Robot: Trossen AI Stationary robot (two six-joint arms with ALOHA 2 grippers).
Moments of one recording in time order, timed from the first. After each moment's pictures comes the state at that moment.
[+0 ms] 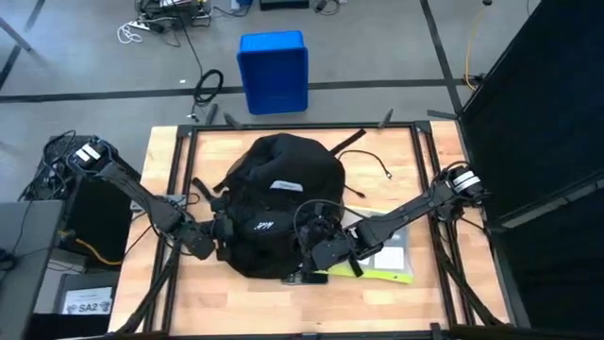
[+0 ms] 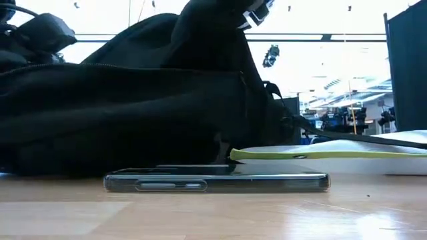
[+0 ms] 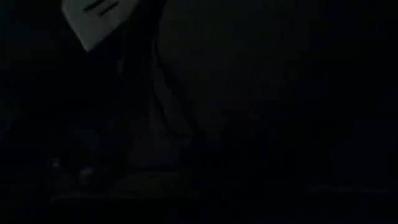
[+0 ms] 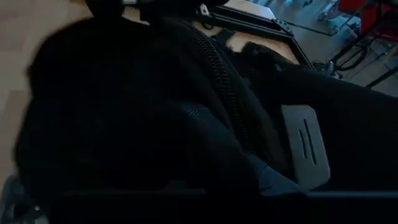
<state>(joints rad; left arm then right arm) -0.66 1.02 0.34 -0.16 -0.74 -0.40 0.42 1.85 1.39 -0.31 0.76 0.14</state>
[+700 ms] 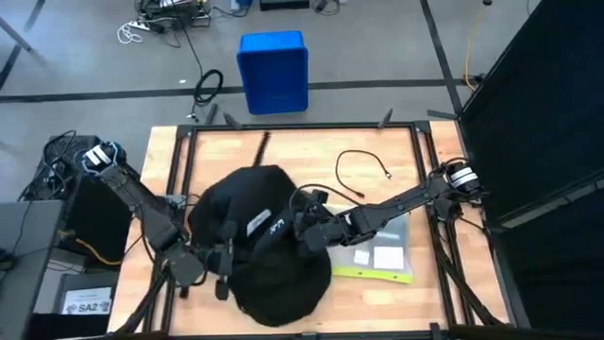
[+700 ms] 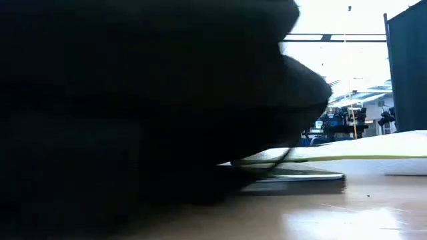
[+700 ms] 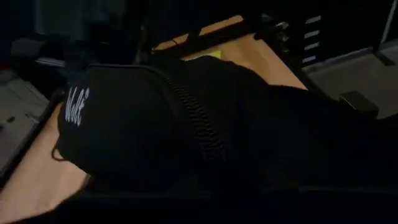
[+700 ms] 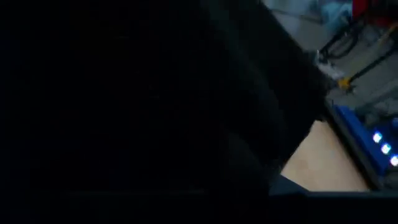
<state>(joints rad) -0.82 1.19 0.78 -0.03 -0.77 -0.04 0.33 1.83 1.39 -0.28 0.71 0.08</state>
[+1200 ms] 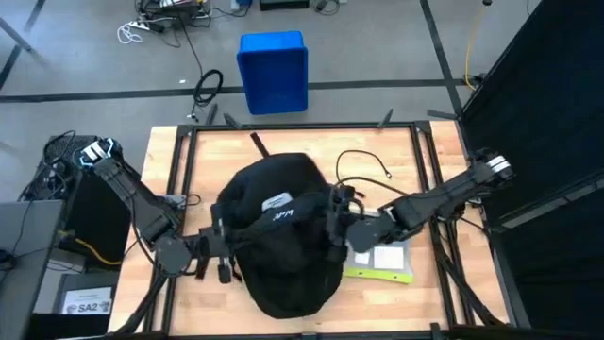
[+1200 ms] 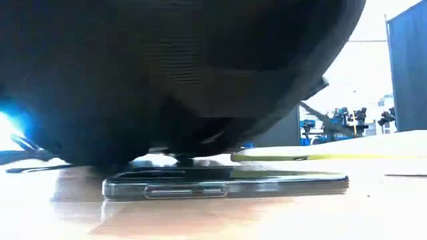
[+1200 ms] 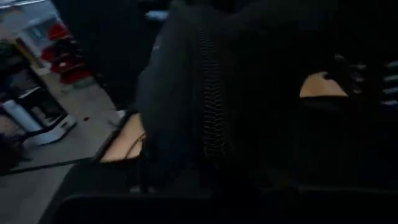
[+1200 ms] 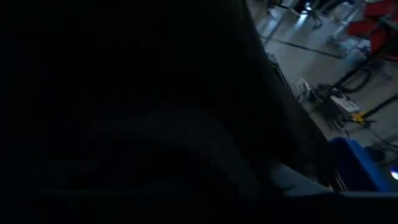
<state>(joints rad) -0.82 1.09 0.81 -0.04 -1.04 0.00 0.47 1.54 1.39 -0.50 0.71 0.09</state>
